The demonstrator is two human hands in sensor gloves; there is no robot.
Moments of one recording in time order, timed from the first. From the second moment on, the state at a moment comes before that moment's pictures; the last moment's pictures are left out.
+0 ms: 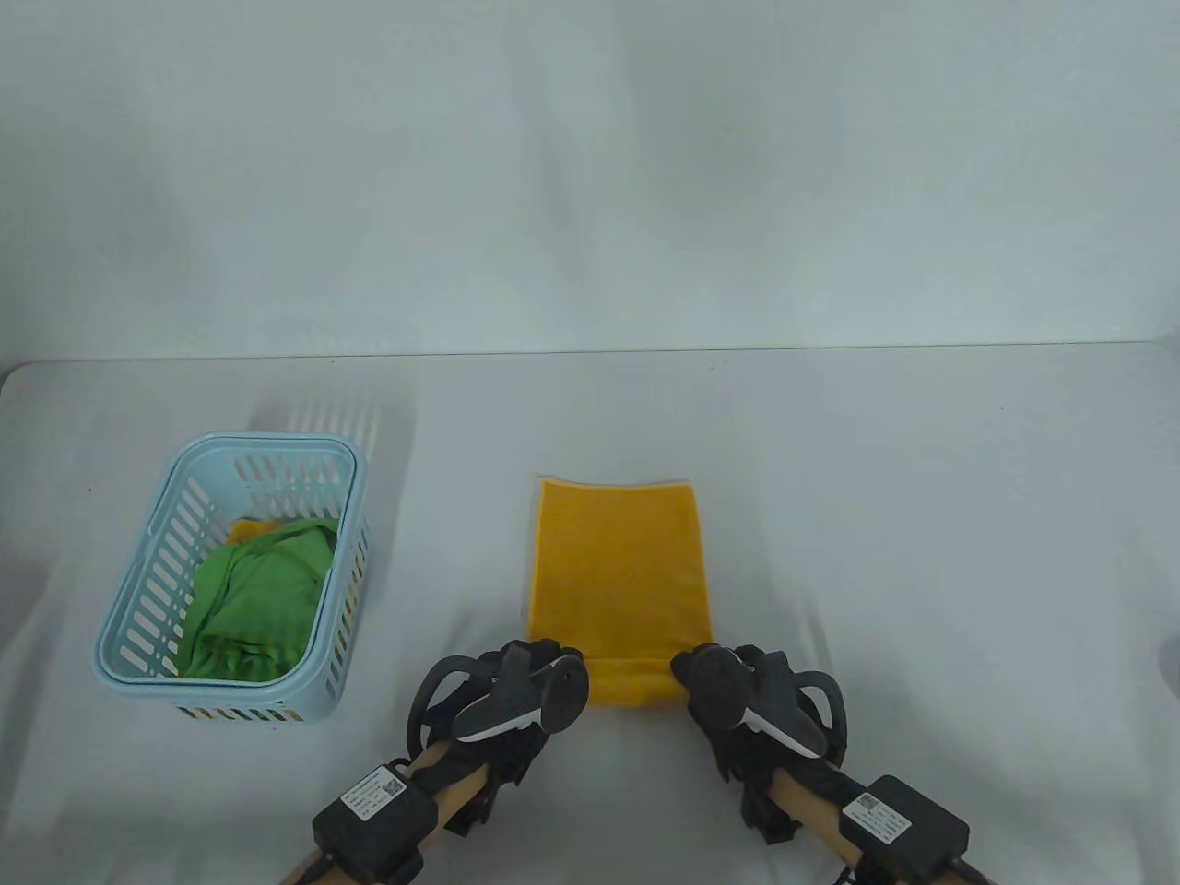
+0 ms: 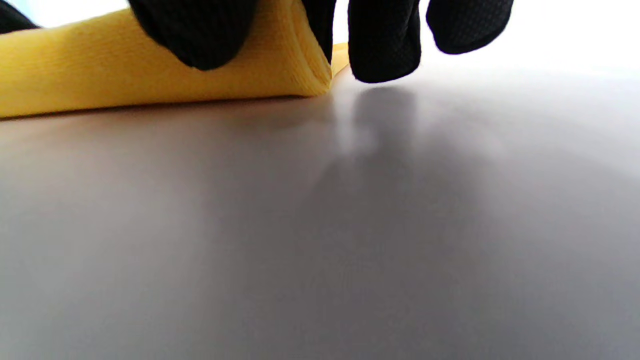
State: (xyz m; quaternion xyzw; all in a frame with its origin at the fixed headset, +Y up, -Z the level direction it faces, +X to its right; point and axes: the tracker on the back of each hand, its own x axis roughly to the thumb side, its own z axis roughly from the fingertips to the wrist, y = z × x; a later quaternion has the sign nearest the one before) left_hand -0.102 -0.754 -0.310 -0.13 -0.19 -0.06 0.97; right_hand 0.129 -0.754 -0.303 0.08 0.08 0.99 0.08
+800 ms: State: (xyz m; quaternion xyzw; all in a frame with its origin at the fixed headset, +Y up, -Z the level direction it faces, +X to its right) left_hand -0.127 -0.737 -0.319 -0.20 -0.12 0.11 0.97; right_hand 0.157 -0.749 -0.313 -0.01 0.15 0.95 0.26
